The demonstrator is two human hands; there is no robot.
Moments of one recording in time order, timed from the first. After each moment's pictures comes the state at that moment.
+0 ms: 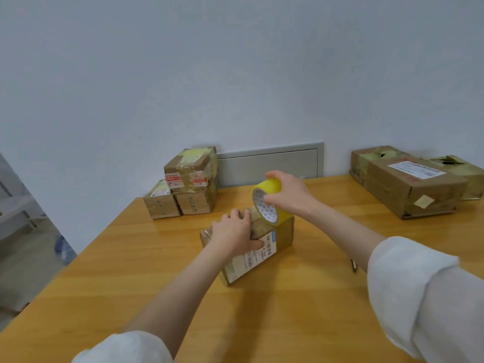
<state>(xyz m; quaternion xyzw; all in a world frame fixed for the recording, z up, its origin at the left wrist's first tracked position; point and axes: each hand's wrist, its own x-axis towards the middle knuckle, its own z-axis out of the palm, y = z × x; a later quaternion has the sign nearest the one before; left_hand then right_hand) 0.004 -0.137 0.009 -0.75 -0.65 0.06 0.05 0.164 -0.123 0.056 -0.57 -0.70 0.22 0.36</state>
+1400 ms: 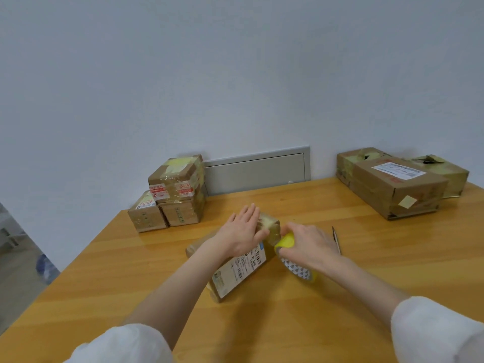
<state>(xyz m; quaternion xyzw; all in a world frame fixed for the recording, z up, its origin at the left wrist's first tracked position) 0.028 -0.112 0.009 -0.84 -0.54 0.04 -0.03 0.201 -0.163 -0.013 -0.66 -0.71 0.11 0.20</state>
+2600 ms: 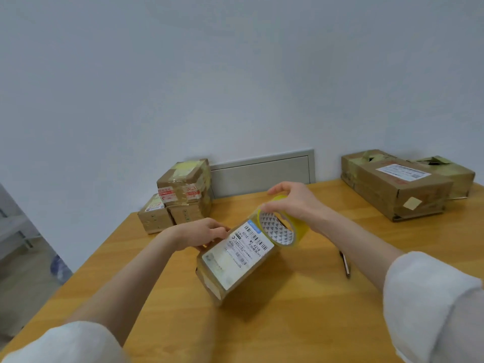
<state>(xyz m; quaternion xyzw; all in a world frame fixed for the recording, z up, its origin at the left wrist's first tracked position) -0.044 -0.136 0.068 -0.72 -0.61 0.00 -0.32 0.194 -0.139 0.060 -0.53 -0.62 0.39 0.42</state>
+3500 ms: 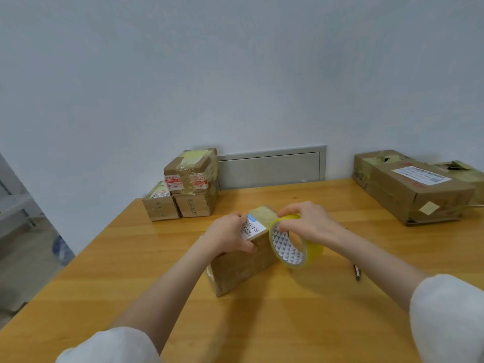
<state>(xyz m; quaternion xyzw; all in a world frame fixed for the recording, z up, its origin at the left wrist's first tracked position) -0.013 -0.126 0.022 -0.79 -0.61 0.02 -0.03 0.189 -0.146 0.029 -0.60 -0.71 0.26 0.26</state>
